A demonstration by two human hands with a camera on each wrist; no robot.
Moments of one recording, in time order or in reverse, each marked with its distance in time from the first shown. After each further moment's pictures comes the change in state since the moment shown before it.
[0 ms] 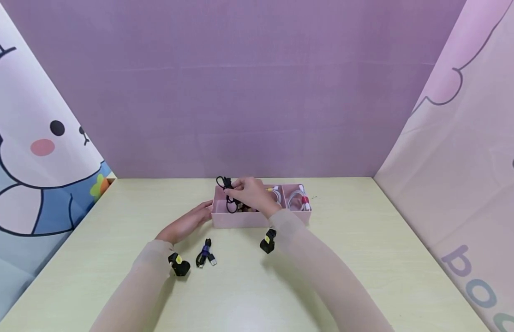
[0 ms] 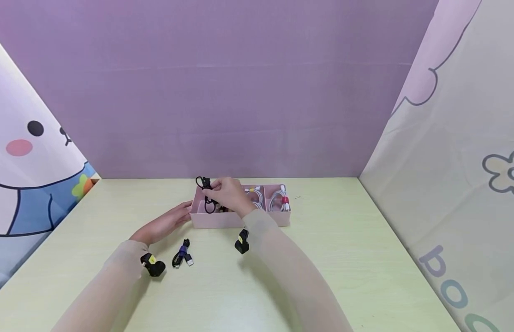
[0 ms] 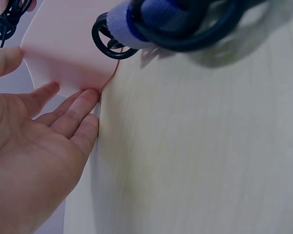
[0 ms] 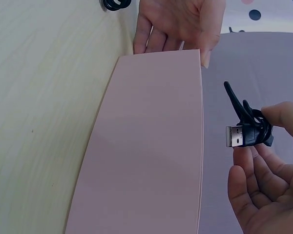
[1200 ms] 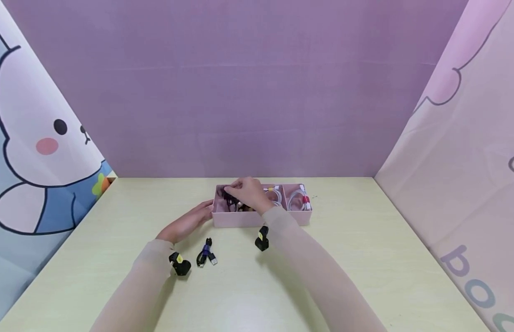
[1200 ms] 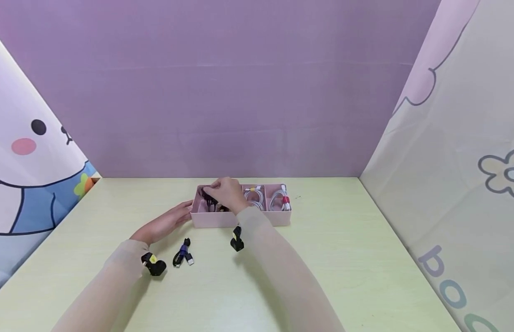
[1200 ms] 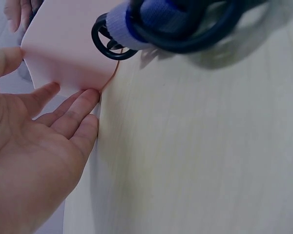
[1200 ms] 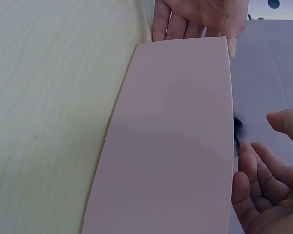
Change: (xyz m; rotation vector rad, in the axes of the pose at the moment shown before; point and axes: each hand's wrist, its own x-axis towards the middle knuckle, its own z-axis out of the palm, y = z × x) left_hand -0.008 0.001 -0.005 -0.010 -0.020 0.020; right_hand 0.007 -0.009 0.014 -0.015 0.029 0.047
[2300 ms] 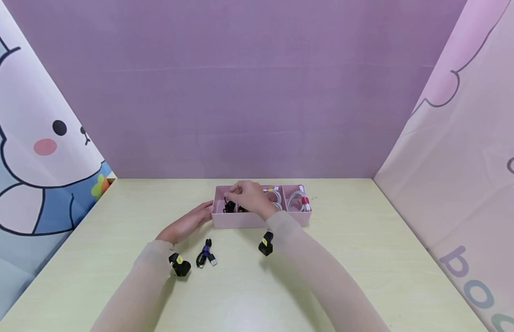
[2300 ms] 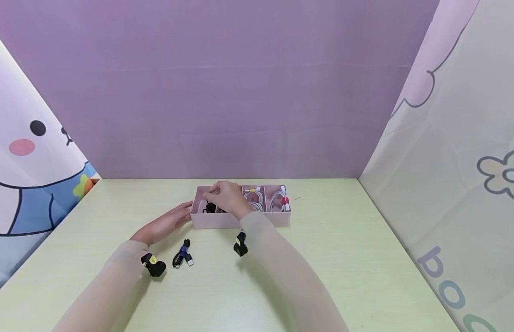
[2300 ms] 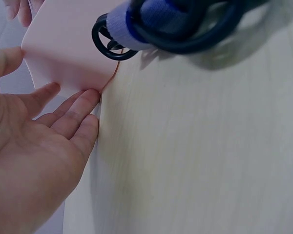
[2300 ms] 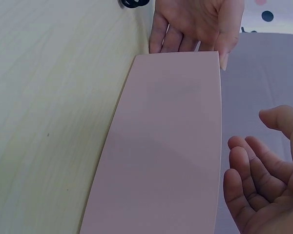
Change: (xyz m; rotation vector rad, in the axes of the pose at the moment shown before) left_hand 0.000 0.001 0.001 -0.016 0.004 -0.011; right_hand -0.012 -0.003 -0.005 -0.045 -0.046 -0.056
